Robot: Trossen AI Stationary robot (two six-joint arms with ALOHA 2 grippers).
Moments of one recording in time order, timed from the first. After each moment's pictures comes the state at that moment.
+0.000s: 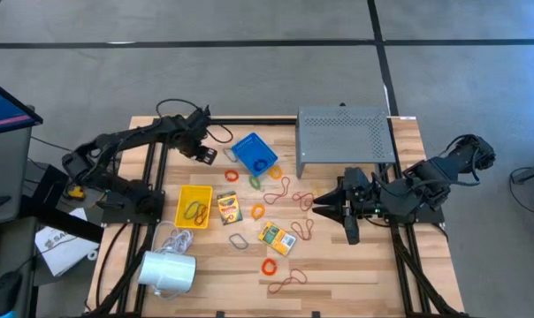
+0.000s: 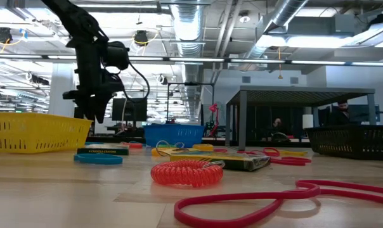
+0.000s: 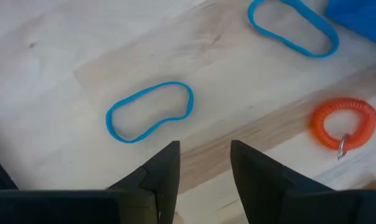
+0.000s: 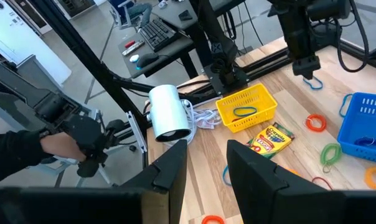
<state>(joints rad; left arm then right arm) 0.76 1.39 0.84 -0.77 -0.03 -0.33 0.56 1.26 1.51 -0.66 0.54 0.66</state>
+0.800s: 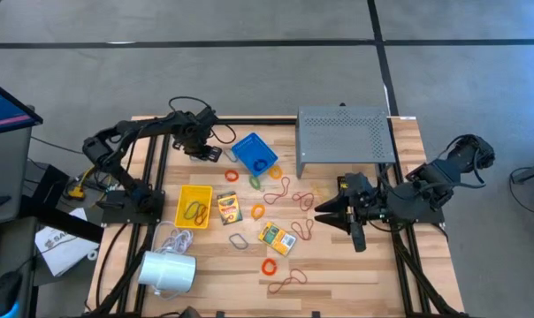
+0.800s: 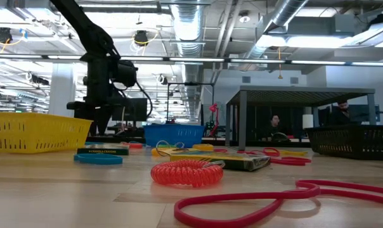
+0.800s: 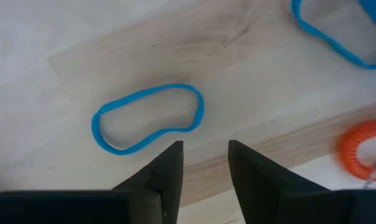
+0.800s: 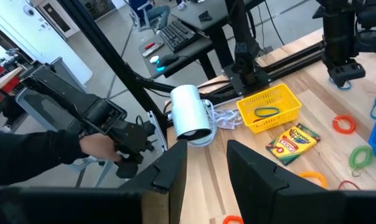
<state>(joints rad) 0.81 1.61 0.92 -0.80 0.01 -0.37 0.60 1.26 1.51 -0.62 0.52 0.67</state>
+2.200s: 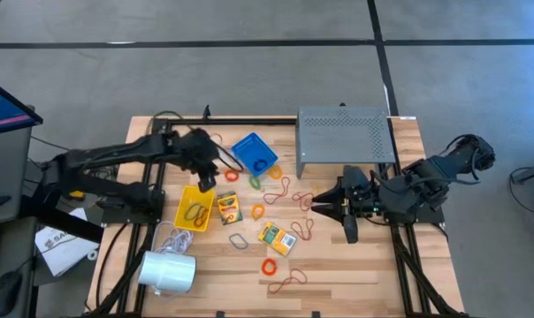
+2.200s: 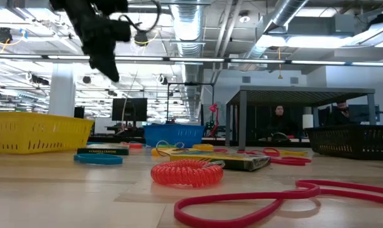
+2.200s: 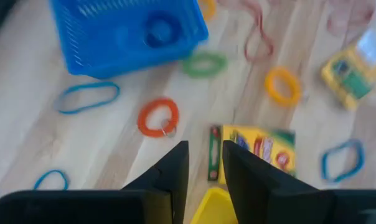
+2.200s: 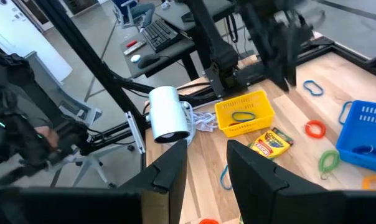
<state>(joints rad) 0.32 1.12 0.90 -0.77 0.03 -0.08 0.53 1.26 1.51 -0.65 0.52 0.62</state>
